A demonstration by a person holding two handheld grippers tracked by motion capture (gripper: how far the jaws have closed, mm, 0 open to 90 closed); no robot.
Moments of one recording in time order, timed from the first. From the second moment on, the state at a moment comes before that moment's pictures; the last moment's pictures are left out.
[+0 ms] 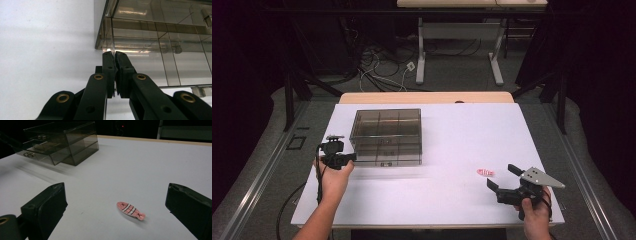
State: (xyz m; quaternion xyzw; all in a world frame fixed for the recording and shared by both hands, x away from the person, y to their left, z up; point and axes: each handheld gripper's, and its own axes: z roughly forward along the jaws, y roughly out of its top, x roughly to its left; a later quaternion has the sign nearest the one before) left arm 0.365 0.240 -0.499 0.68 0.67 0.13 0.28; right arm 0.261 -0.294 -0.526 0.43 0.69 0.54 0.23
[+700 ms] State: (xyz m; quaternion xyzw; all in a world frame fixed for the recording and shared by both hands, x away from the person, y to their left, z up) left arm 0.359 0.241 -0.501 0.68 0.67 0.12 0.29; right arm 0.261 -0.293 -0.526 0.43 0.69 0.54 0.23
